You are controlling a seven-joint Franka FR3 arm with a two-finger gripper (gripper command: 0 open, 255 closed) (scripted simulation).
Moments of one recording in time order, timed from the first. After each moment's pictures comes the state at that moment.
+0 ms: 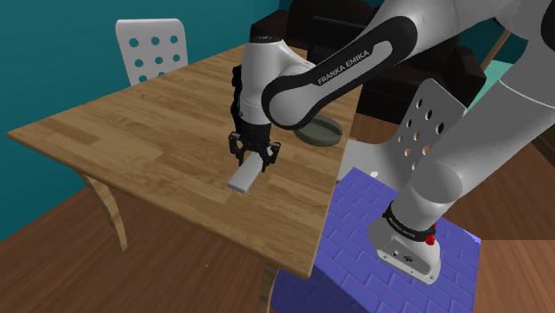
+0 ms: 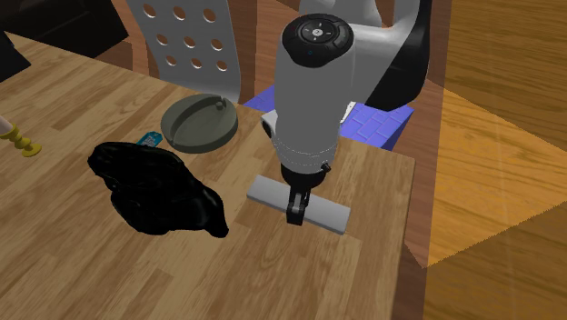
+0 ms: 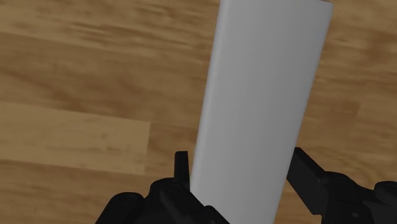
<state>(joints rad) -0.18 -0.11 0.69 -2.41 0.11 2.35 1.49</state>
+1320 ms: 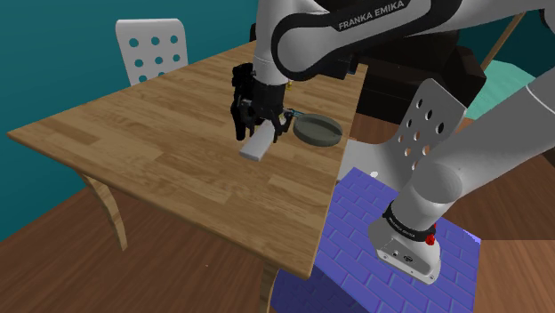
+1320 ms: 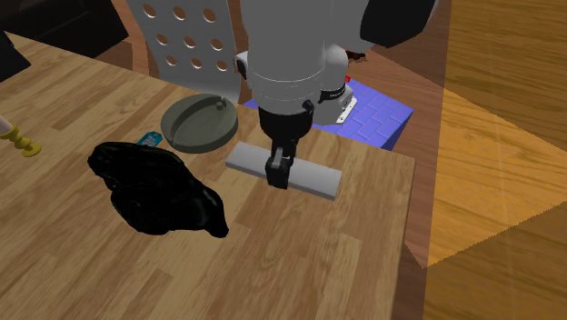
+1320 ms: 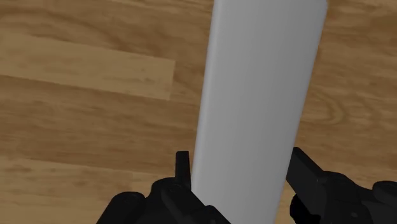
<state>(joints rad) -0.18 -0.30 0.58 -2.34 0.20 2.10 1.34</state>
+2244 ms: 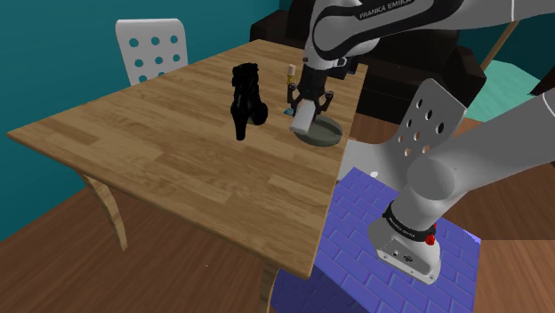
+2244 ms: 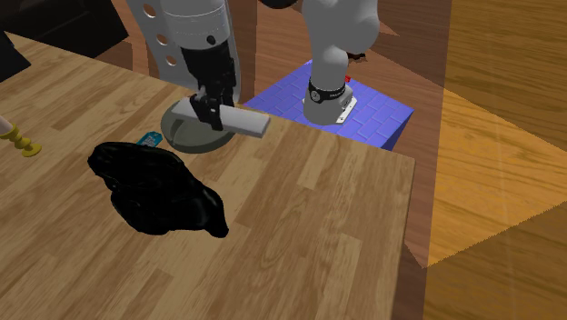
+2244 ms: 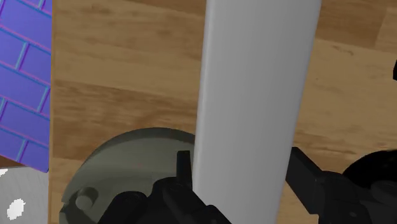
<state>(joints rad) -0.30 -0.44 0.30 -2.48 0.16 2.07 0.95</state>
